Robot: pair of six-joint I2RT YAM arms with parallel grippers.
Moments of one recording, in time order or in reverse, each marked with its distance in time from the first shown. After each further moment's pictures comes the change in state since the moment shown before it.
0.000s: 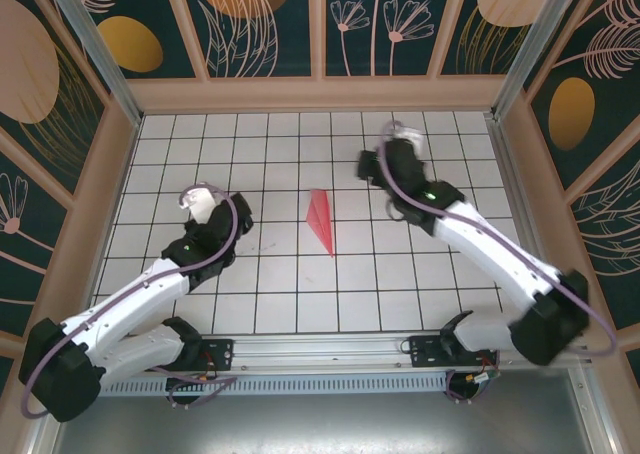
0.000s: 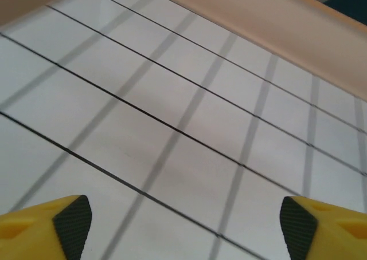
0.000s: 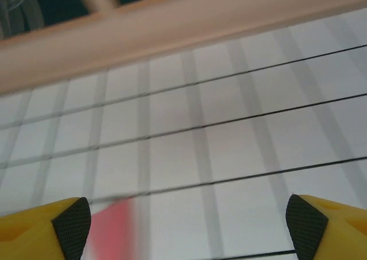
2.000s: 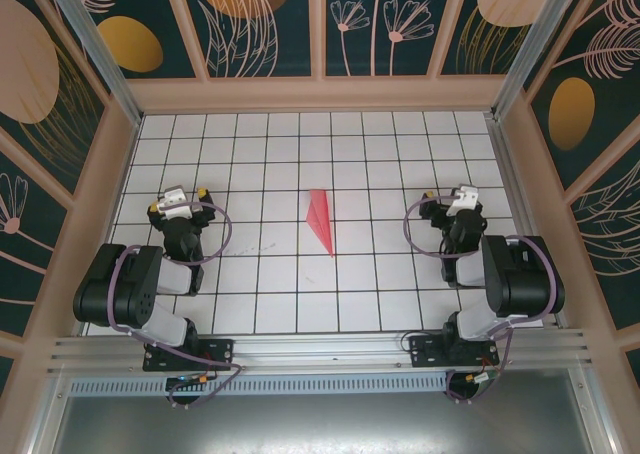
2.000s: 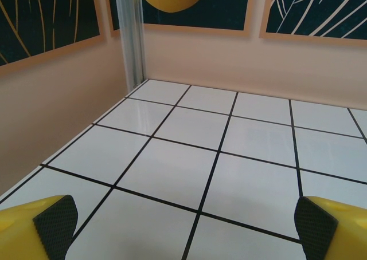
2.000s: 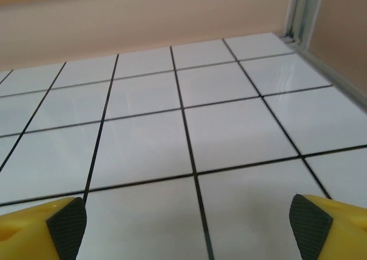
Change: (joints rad) left arm 0.537 0.515 -0.472 1.593 0.417 0.795; right arm -0.596 0.303 -0.840 1.503 -0.431 -0.423
